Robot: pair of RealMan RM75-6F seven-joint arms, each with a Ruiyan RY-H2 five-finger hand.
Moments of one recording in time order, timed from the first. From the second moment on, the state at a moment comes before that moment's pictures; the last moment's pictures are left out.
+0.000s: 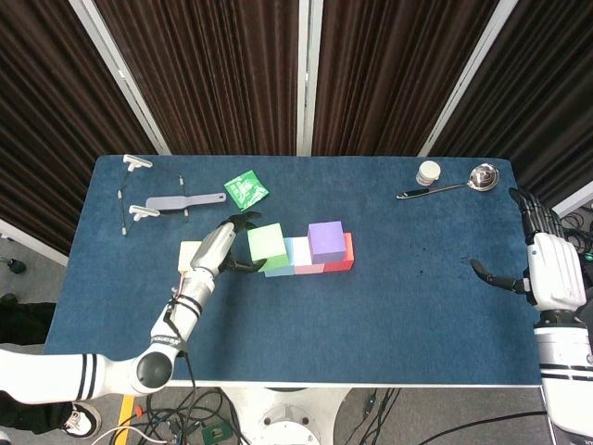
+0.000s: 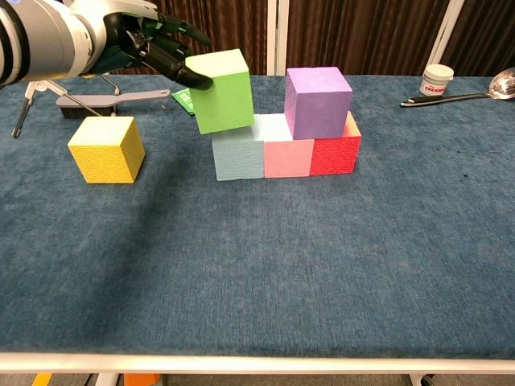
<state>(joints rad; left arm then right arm) -0.90 -1.46 -0.41 -1.88 0.44 1.07 0.21 0.31 -0.82 0.32 -2.22 -1.04 1.39 -0.08</state>
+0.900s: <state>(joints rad) -0.95 -1.53 -0.40 -1.77 0.42 1.02 0.20 0.29 -0.82 0.30 -2.18 -1.06 1.37 -0.02</state>
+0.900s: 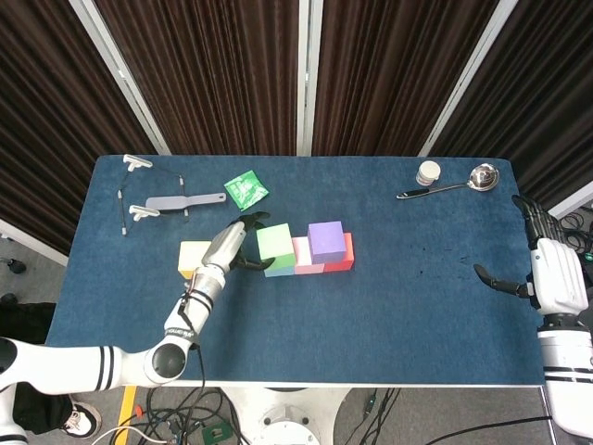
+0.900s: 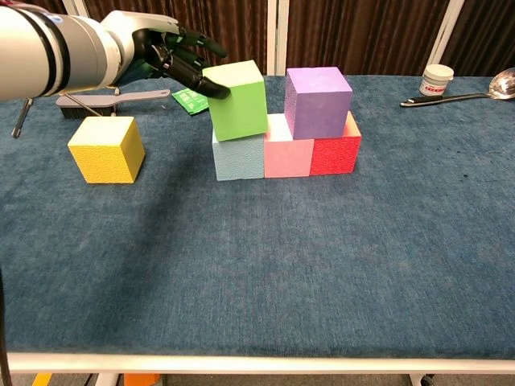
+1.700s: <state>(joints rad) -0.93 -1.51 -0.39 -1.74 0.48 0.95 0.14 0.29 -0.82 0.29 -2.17 -1.05 1.34 -0.01</state>
